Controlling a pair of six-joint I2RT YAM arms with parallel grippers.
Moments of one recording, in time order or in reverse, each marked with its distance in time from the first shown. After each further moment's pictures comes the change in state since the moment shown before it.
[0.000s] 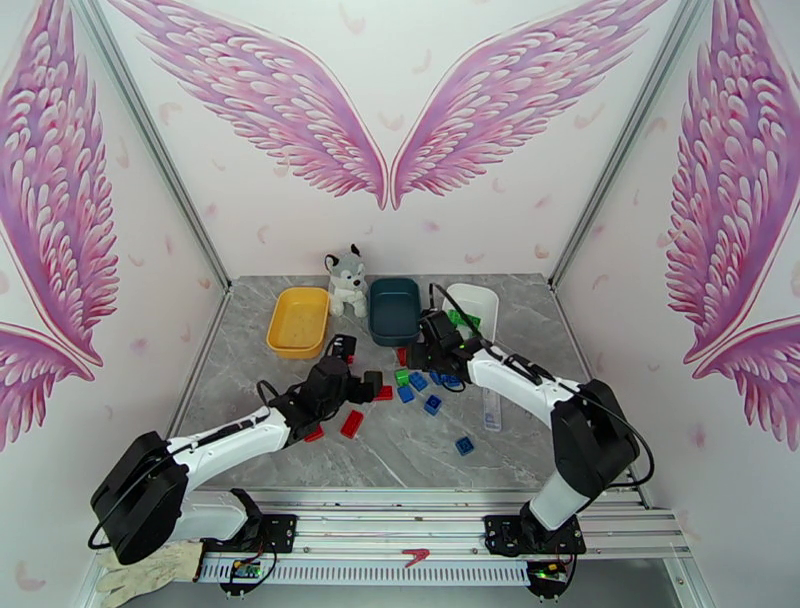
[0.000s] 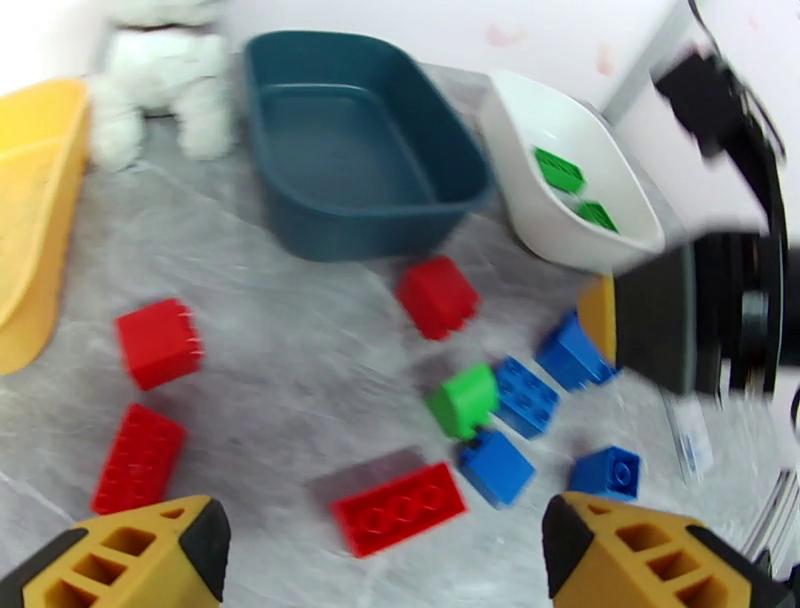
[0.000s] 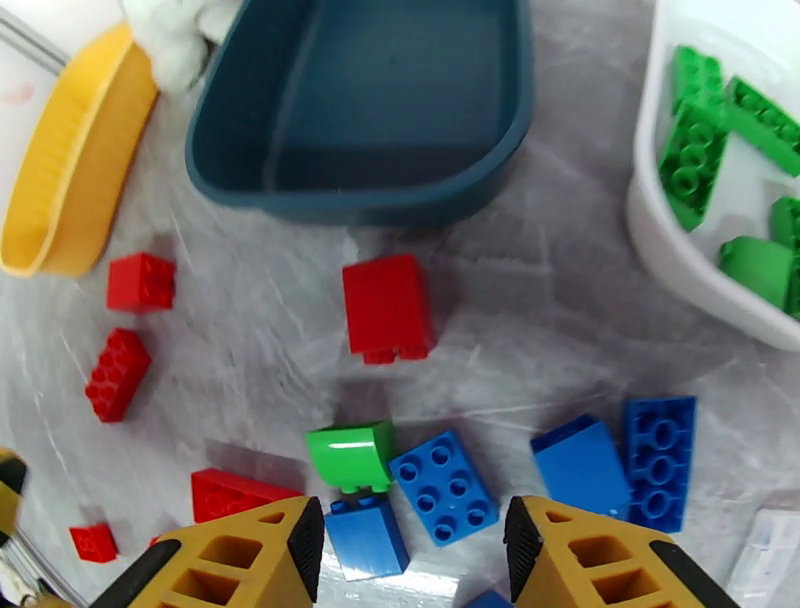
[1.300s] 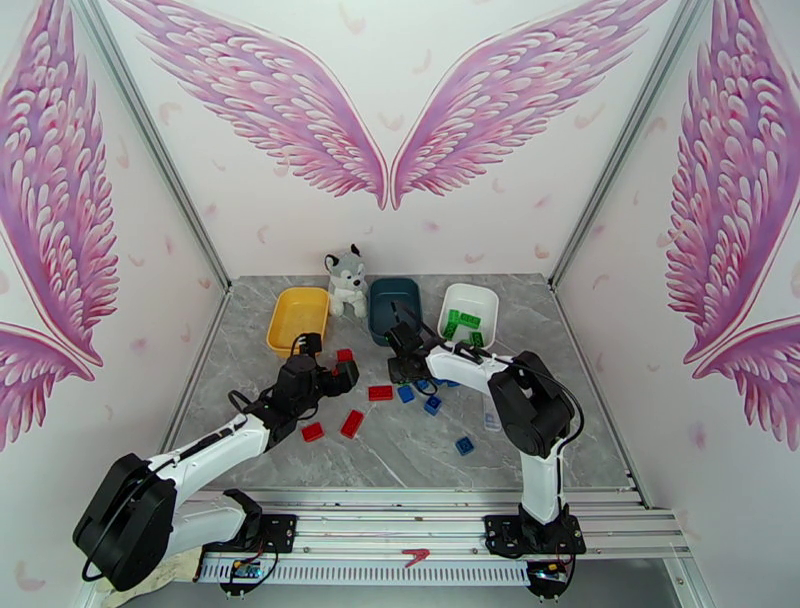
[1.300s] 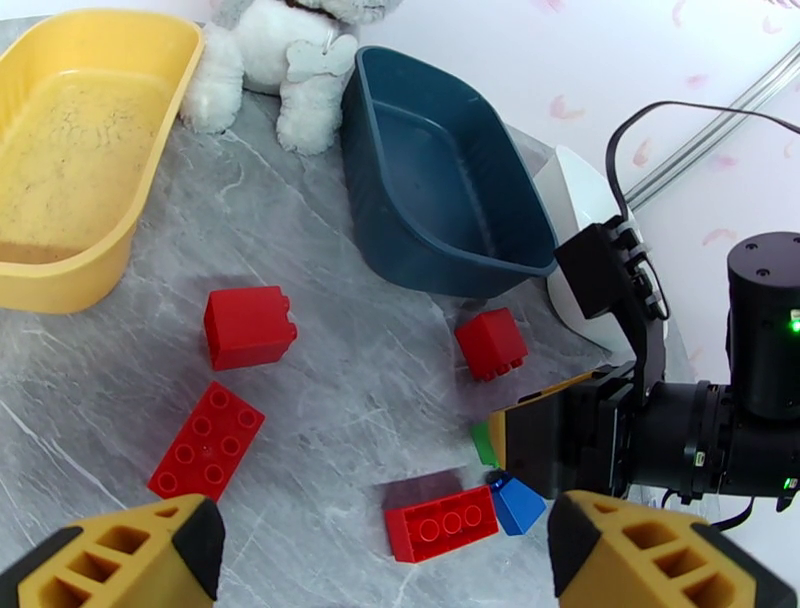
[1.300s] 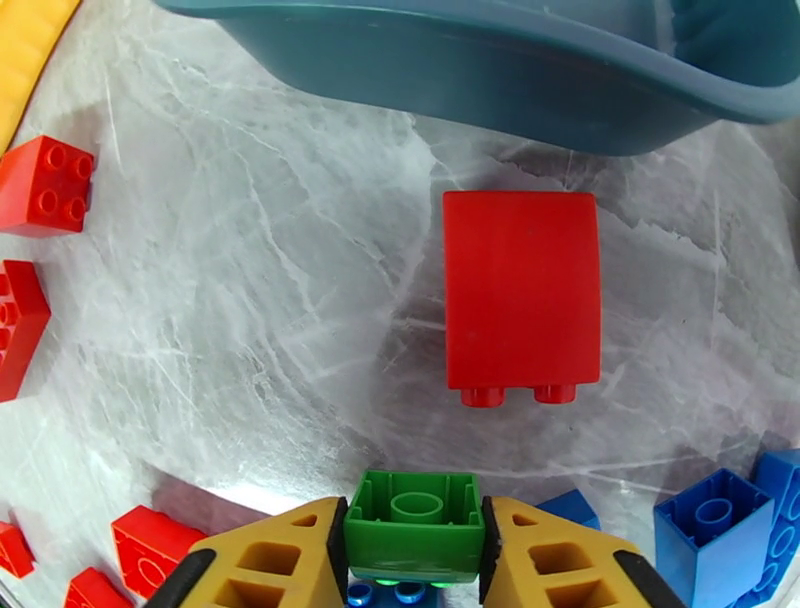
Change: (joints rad) left arm 0.139 -0.073 -0.089 0.060 0.120 -0.129; right arm 0.077 0.264 0.169 -0.051 0.058 -0.058
